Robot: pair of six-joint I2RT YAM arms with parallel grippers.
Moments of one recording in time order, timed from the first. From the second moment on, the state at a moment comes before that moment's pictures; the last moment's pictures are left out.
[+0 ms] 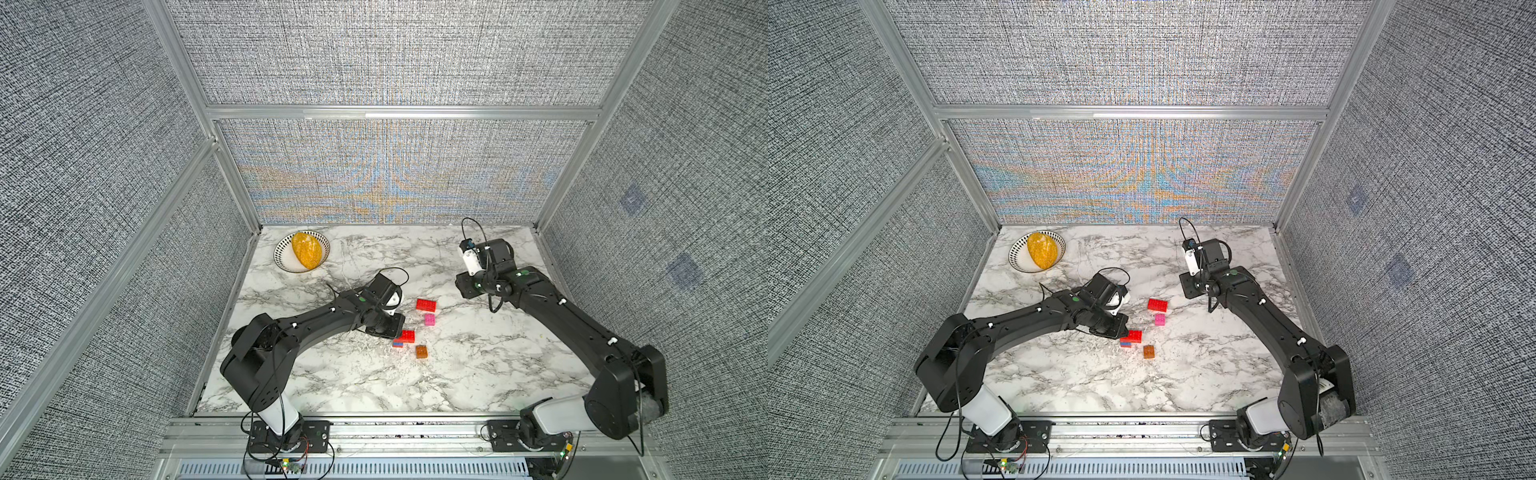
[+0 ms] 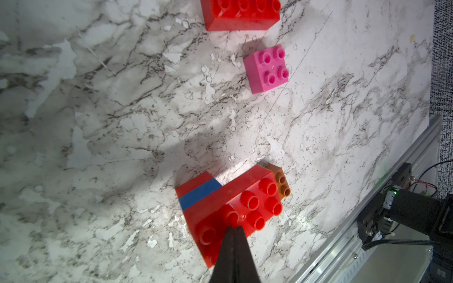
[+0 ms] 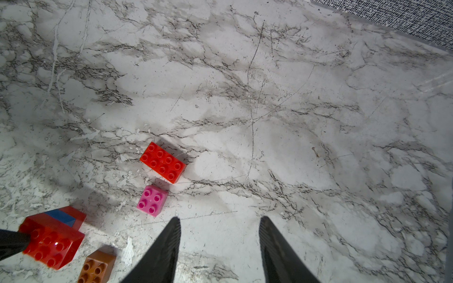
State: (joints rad) left arm -0.76 1.65 1.04 -0.52 0.36 -0.44; right arm 0.37 1.43 1.17 -0.64 0.04 -0.02
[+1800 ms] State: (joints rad) left arm -0.67 1.11 0.95 -0.62 0.12 -0.28; right arm 0.73 1.85 1.20 -0.67 0.26 0.64
